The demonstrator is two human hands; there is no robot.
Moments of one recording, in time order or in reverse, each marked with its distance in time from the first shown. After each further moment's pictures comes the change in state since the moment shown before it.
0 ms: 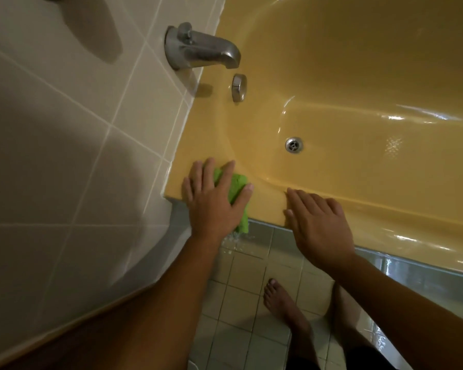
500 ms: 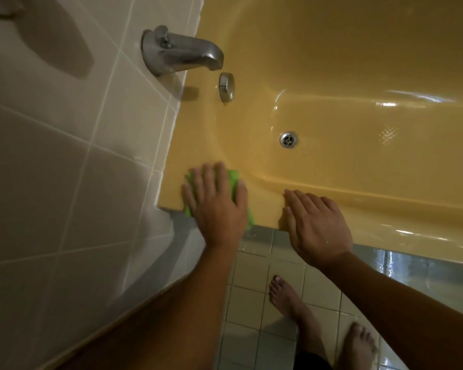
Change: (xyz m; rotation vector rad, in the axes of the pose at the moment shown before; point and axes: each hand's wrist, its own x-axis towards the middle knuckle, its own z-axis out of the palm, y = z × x) left_hand 0.007 0.027 0.018 0.008 0.162 -0.110; right_hand 0.006 -0.004 0.004 -0.007 -0.009 0.043
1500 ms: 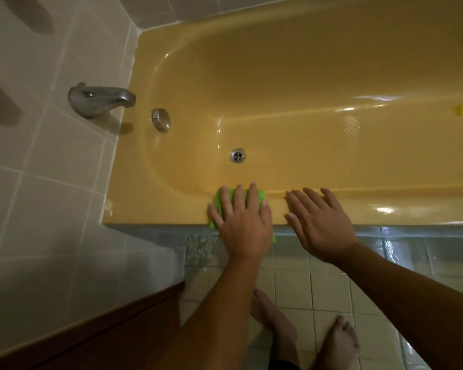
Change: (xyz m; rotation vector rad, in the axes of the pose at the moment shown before) left_hand -0.118 0.180 0.026 0.027 -0.115 0.198; right_hand -0.107 0.162 -0.025 -0.064 0.041 0.003
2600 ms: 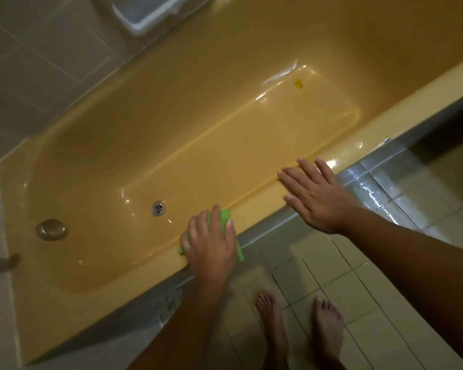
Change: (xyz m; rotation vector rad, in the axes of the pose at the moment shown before) left_hand -0.037 0.185 0.035 0.122 -0.052 0.399; right_hand -0.165 0.241 -0.016 0.070 0.161 0.370
